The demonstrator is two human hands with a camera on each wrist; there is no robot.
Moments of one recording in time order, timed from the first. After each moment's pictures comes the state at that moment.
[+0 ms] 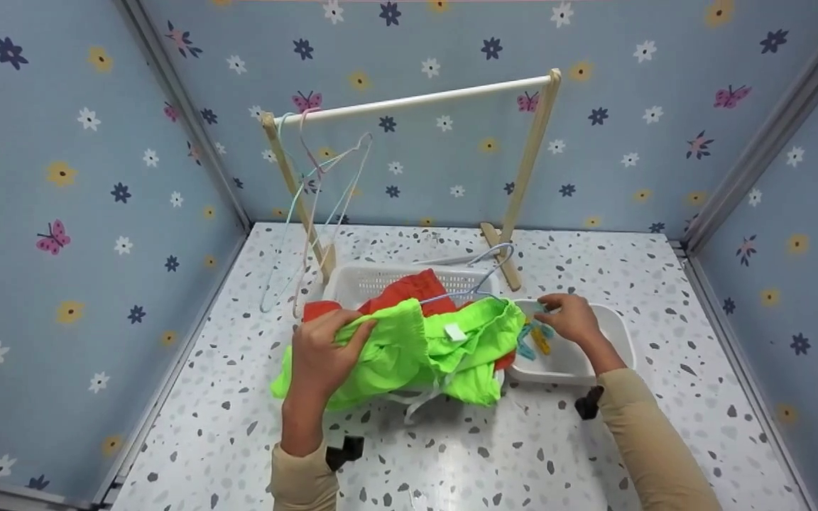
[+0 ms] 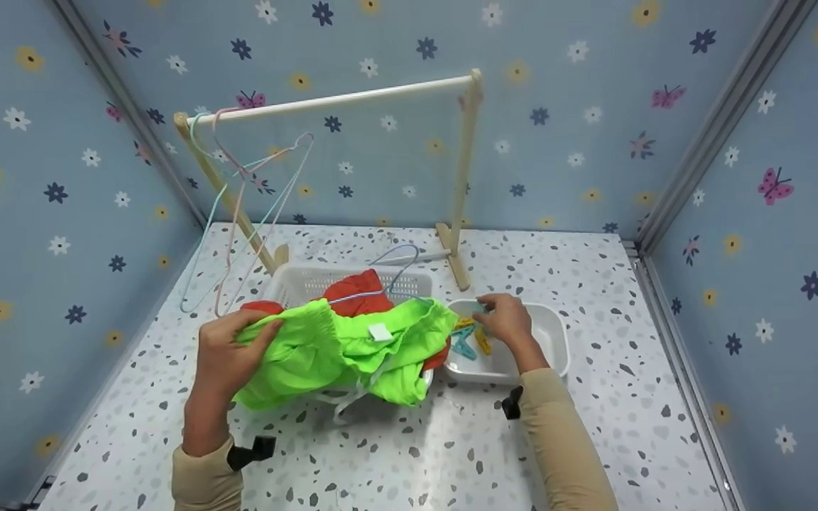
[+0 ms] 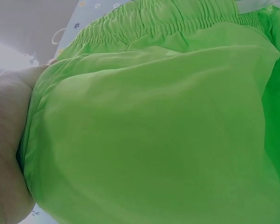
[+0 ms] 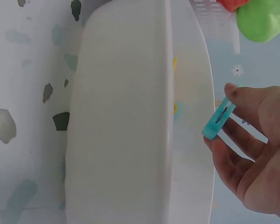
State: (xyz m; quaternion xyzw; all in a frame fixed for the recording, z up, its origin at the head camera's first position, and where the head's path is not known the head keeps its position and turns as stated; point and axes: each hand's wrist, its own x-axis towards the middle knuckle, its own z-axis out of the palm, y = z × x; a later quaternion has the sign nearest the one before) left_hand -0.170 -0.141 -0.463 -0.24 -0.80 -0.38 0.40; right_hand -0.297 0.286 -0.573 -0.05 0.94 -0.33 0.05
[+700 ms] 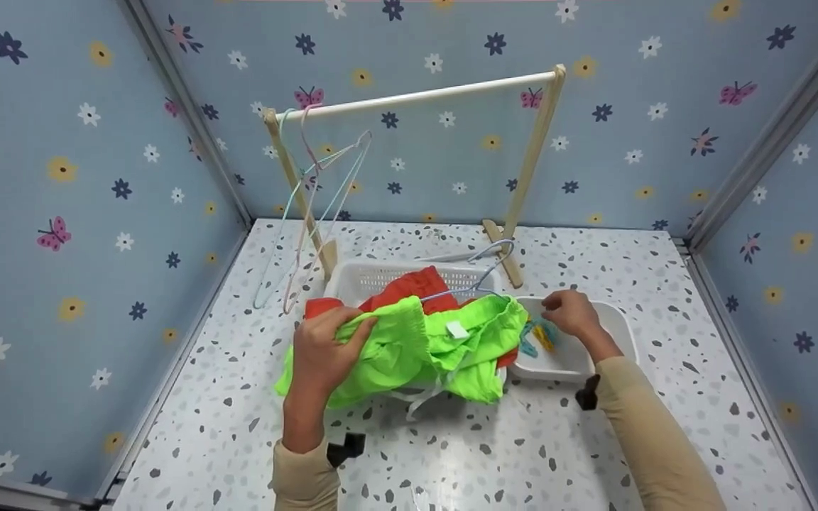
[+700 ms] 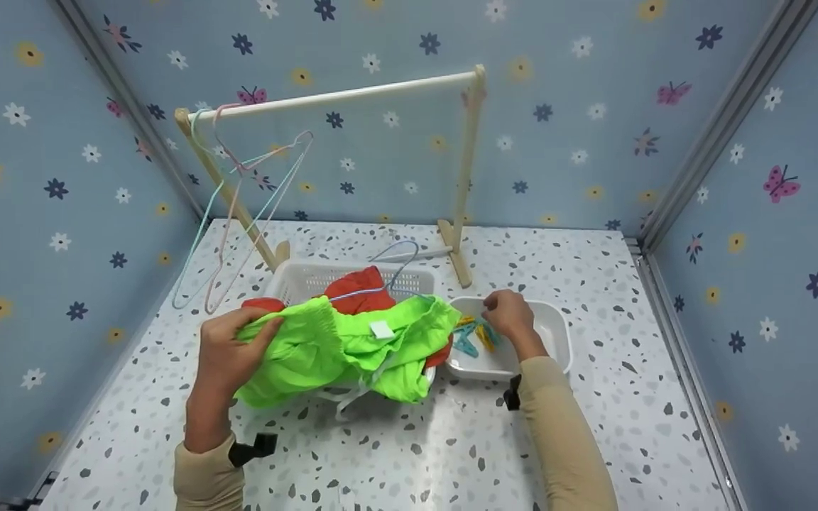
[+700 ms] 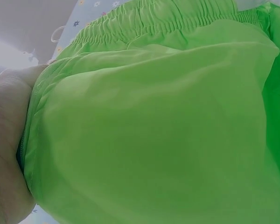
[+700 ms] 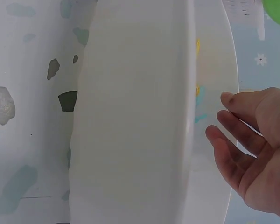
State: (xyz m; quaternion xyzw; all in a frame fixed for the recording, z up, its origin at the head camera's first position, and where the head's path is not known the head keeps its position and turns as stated) left_hand -0.171 -0.144 -0.467 -0.23 -0.80 -0.38 0.40; right_hand -0.315 0.288 -0.584 -0.01 0.95 -0.30 0.12
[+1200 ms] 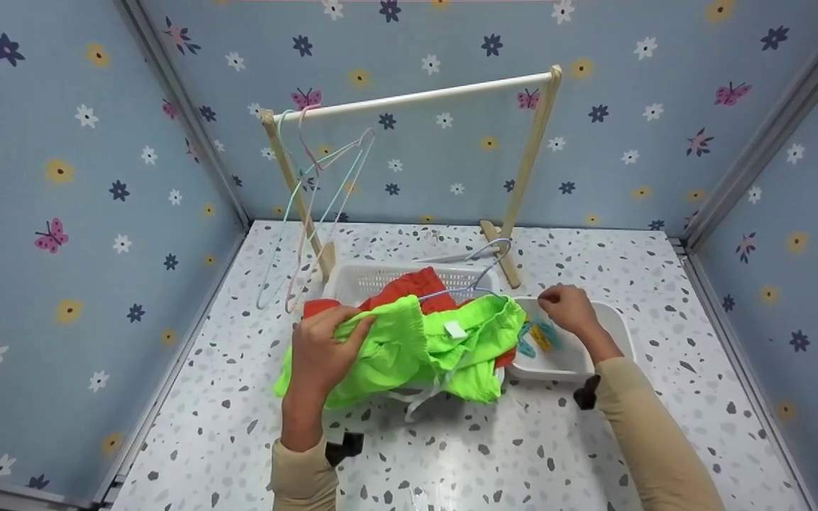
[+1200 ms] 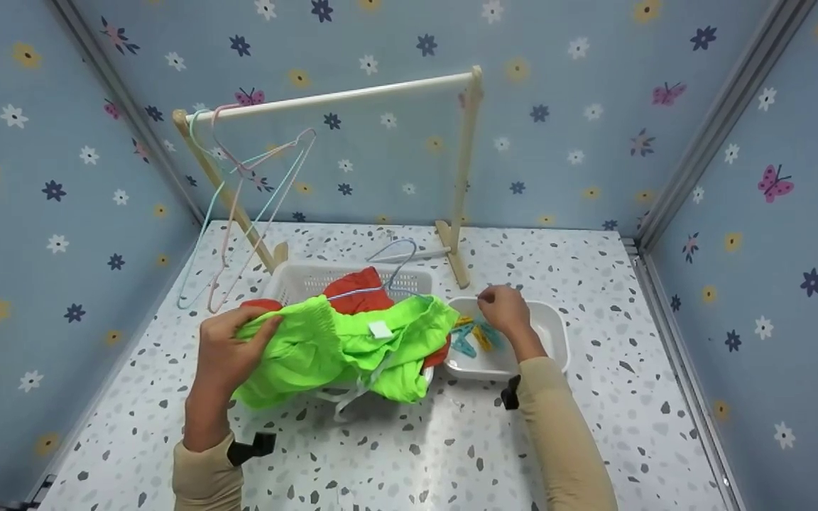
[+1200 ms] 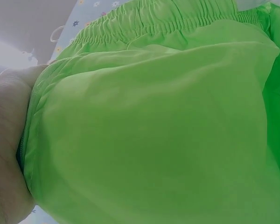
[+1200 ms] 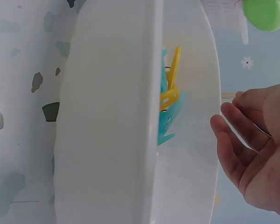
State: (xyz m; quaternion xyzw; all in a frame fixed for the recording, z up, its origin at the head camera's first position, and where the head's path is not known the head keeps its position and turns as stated) left_hand -0.175 -0.144 -0.467 -0.23 -0.80 -0.39 0.39; right_hand -0.312 0.282 -0.571 -0.01 0.94 -0.34 0.06
